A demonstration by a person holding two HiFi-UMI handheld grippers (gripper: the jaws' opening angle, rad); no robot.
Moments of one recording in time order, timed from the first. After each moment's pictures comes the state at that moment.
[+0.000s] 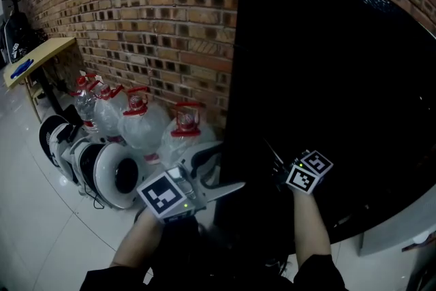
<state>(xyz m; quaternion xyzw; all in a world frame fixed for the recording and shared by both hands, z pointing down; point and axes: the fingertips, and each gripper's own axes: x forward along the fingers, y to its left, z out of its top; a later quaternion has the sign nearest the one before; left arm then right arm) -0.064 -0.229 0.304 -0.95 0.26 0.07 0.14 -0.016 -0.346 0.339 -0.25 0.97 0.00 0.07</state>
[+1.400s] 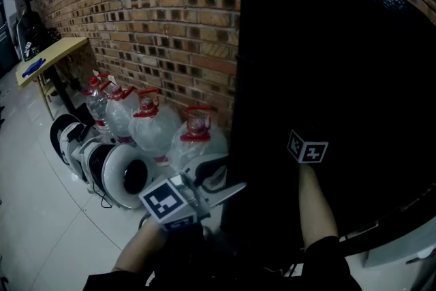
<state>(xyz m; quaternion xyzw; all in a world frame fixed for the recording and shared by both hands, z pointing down) -0.074 -0.245 0.309 -0.95 0.30 0.08 0.09 0.032 -0.509 0.364 -0.49 0.87 0.02 -0.01</state>
